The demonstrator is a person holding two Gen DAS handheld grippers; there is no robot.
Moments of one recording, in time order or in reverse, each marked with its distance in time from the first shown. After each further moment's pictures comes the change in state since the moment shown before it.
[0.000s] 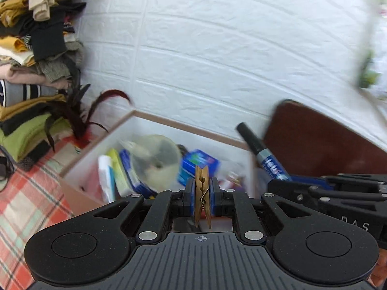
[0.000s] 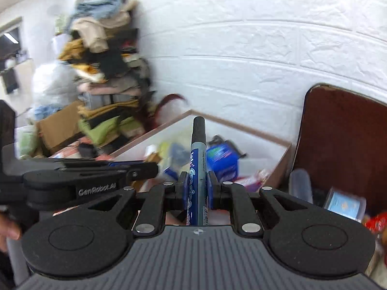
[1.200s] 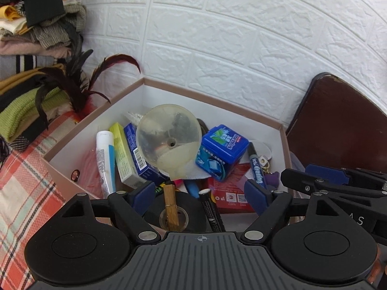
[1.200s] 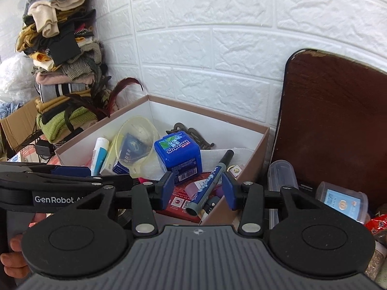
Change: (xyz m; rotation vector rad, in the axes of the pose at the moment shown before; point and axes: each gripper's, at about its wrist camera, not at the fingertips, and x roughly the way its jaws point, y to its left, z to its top) left arm 0.045 0.012 -0.017 -0.028 0.110 0.047; right arm 0.054 -0.028 -0.022 0.028 0.025 -0.121
